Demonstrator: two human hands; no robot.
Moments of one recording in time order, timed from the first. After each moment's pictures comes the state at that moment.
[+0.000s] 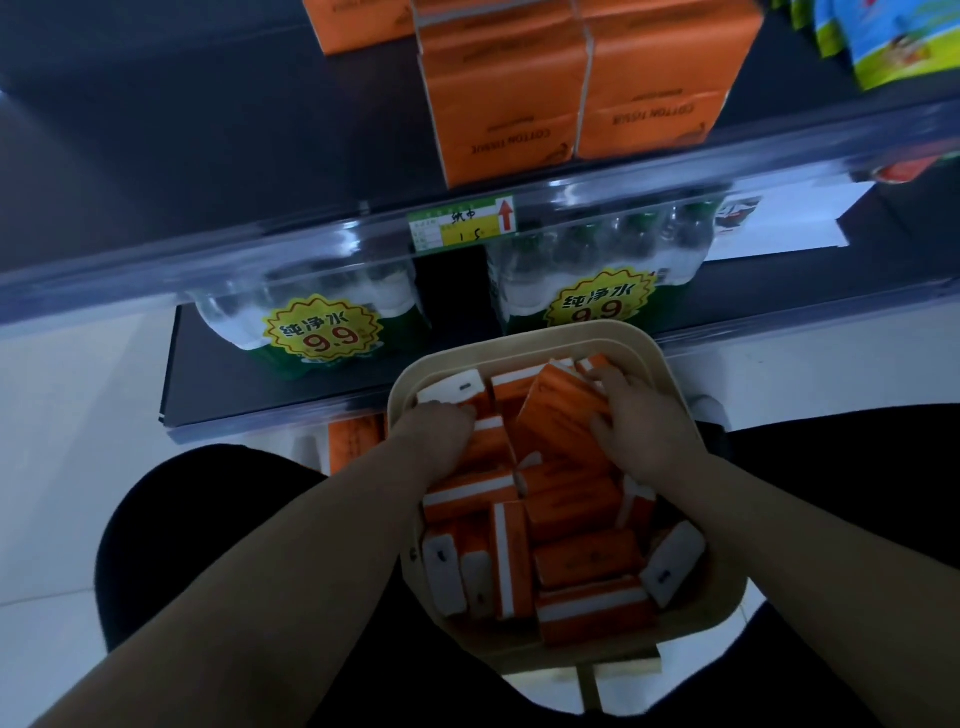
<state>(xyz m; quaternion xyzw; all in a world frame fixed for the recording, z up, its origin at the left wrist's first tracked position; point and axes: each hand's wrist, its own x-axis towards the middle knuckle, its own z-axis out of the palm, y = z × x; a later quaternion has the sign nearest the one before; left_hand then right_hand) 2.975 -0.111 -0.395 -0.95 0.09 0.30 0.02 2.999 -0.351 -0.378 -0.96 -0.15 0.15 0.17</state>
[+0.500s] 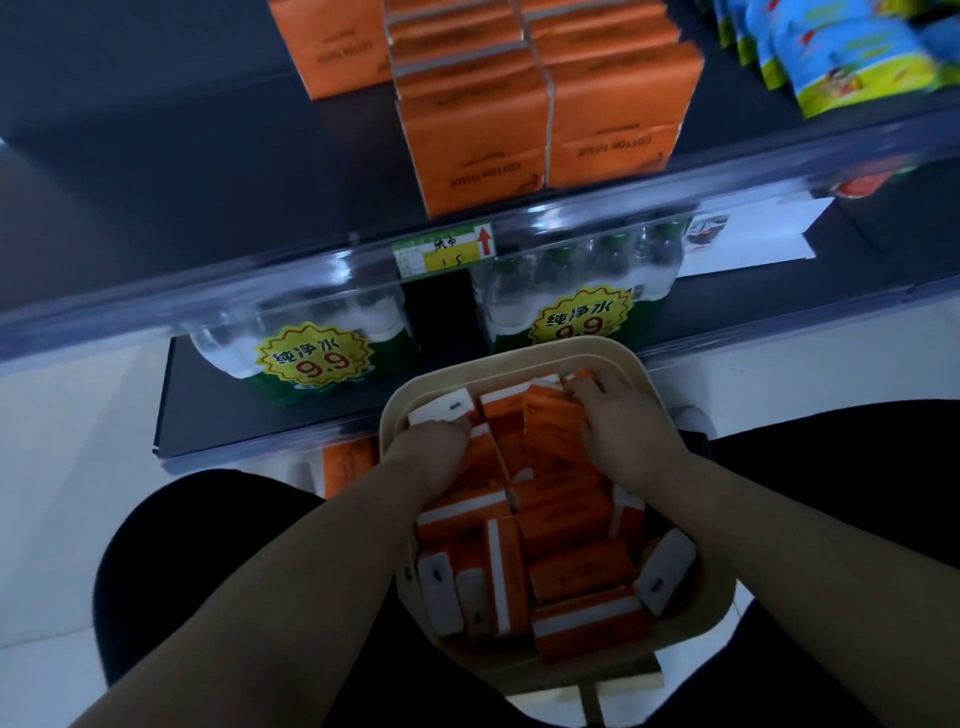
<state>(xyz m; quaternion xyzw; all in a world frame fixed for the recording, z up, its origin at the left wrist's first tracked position) 2.975 -0.113 -0.400 -0.95 0.07 0.30 -0.01 3.001 -0.347 -0.366 -0.96 -0.20 0.12 0.12</state>
